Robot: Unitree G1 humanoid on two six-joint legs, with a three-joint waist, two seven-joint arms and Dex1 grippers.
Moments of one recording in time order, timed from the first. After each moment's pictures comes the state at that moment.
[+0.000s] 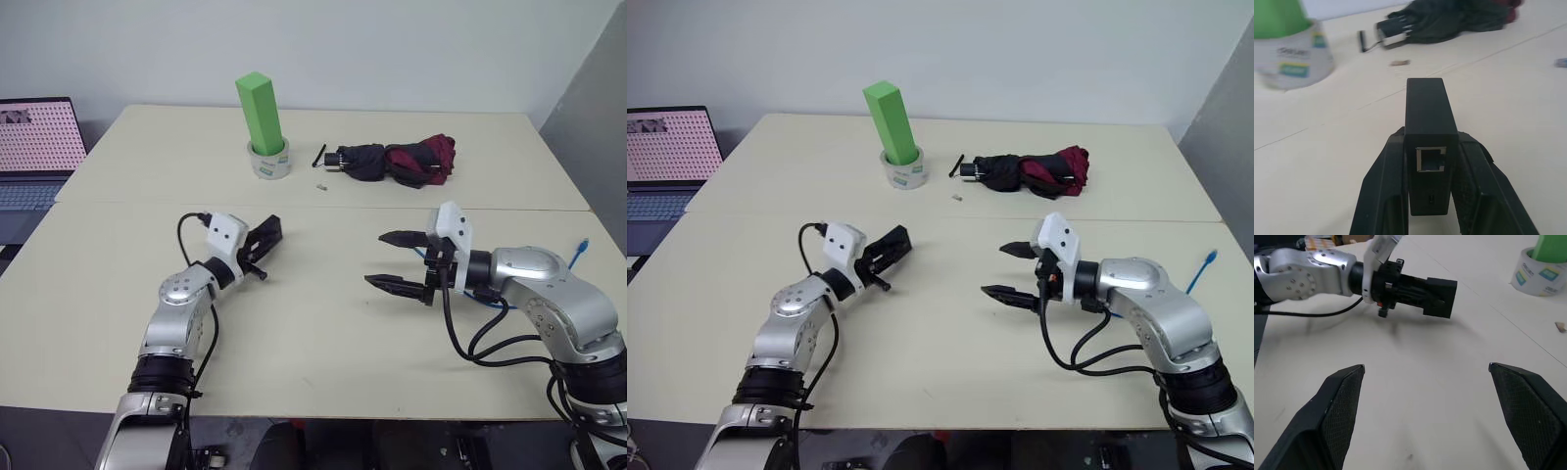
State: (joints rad) left arm -0.43 0.40 0.10 0.36 -0.22 0.03 -0.55; right arm -0.46 -0.63 0.10 -0.39 0.52 0.69 0.86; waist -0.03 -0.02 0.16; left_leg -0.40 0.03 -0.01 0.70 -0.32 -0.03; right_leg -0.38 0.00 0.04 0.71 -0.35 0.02
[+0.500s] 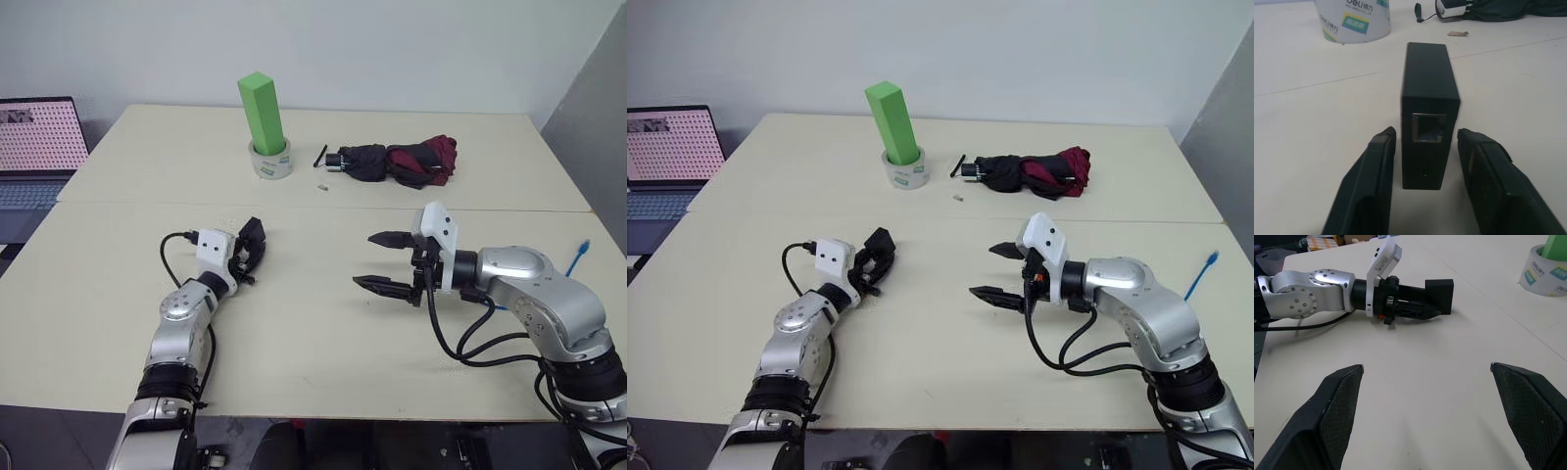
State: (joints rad) left arm -0.37 0.38 0.12 0.40 -0.22 0.00 -0.53; right arm -0.48 -0.61 0.14 -0.40 0.51 0.73 0.82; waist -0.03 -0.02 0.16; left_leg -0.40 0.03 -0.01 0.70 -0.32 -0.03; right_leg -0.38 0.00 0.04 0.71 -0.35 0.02
